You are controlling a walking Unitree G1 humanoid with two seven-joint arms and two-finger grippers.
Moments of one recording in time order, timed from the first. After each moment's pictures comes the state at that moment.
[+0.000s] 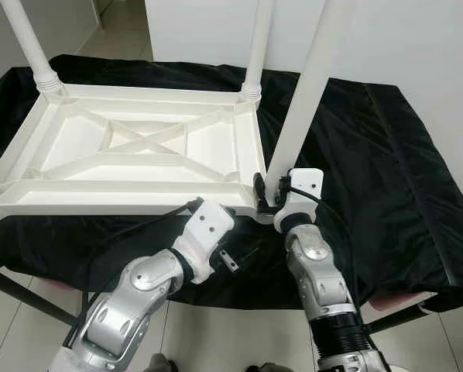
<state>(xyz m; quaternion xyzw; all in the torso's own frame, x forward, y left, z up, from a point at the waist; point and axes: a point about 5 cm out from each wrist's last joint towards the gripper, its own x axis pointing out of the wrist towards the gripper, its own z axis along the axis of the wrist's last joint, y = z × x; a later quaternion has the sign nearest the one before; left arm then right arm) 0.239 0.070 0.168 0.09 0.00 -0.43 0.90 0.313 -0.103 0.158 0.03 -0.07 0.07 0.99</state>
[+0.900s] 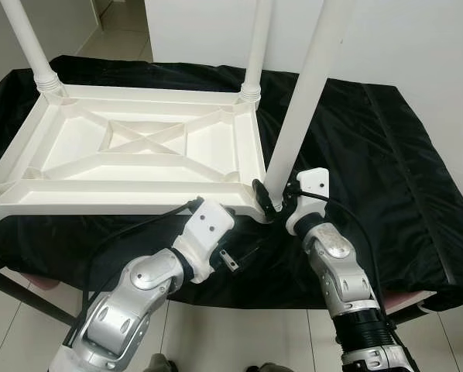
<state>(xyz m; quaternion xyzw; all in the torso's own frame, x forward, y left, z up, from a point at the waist) 0.240 0.070 0.168 0.09 0.00 -0.43 0.90 0.316 -0.118 0.153 0.00 -0.07 0.18 0.98</state>
